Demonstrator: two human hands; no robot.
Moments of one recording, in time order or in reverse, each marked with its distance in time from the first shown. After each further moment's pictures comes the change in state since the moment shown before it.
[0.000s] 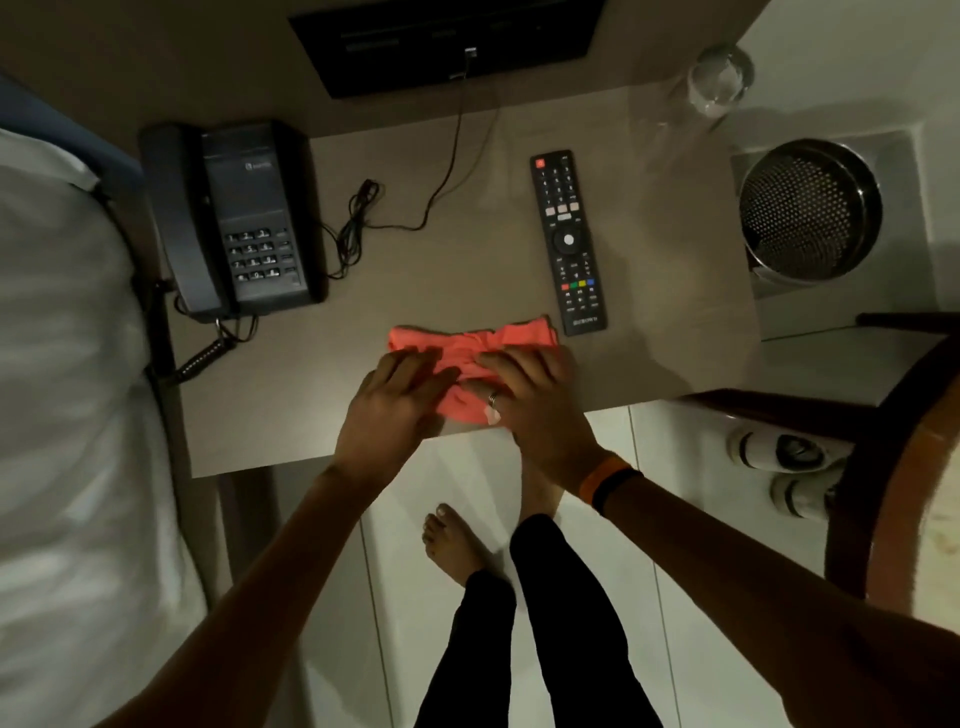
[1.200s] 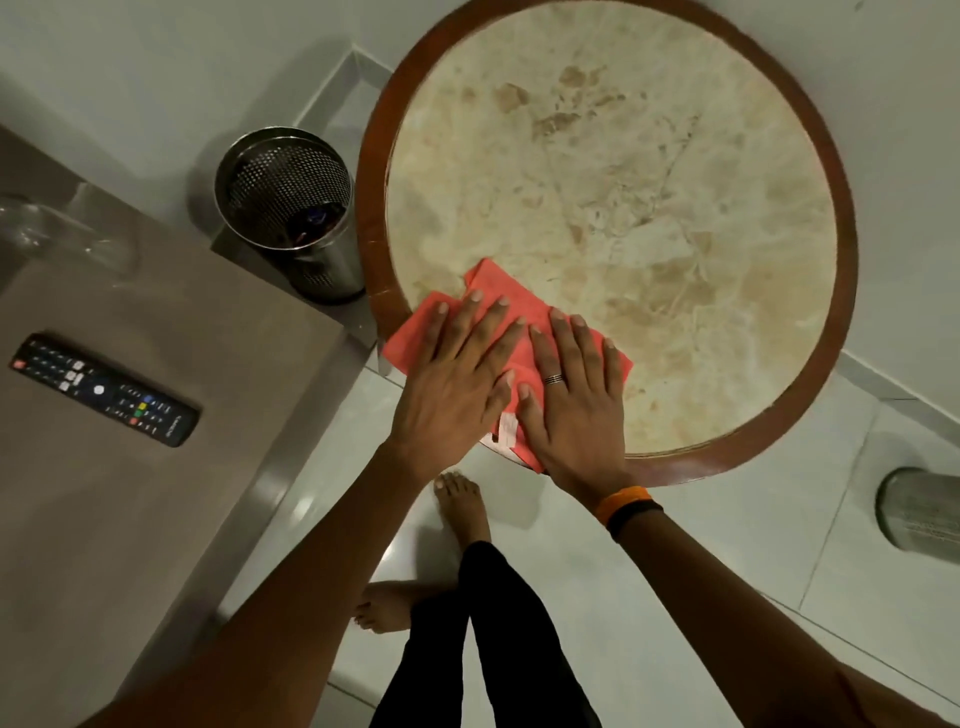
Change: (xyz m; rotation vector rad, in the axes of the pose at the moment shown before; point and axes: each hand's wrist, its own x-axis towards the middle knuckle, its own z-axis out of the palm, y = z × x) left_hand 0.067 0.433 0.004 0.404 0.011 0.989; right_hand -0.375 0.059 -0.078 0.061 0.310 1.328
